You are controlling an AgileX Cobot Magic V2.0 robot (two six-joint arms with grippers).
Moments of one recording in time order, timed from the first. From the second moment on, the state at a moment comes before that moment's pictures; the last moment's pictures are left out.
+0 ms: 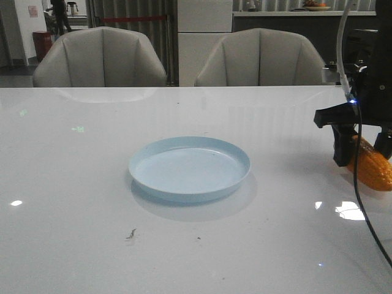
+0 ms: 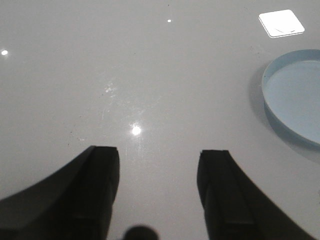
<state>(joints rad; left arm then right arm) -0.23 0.83 -0.65 0.14 0.50 -0.13 0.06 1.98 -1.38 -0.03 0.75 0.12</state>
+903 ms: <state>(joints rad) -0.23 0.83 -0.65 0.15 0.50 -0.13 0.53 2.07 -1.83 0.03 0.92 0.02</state>
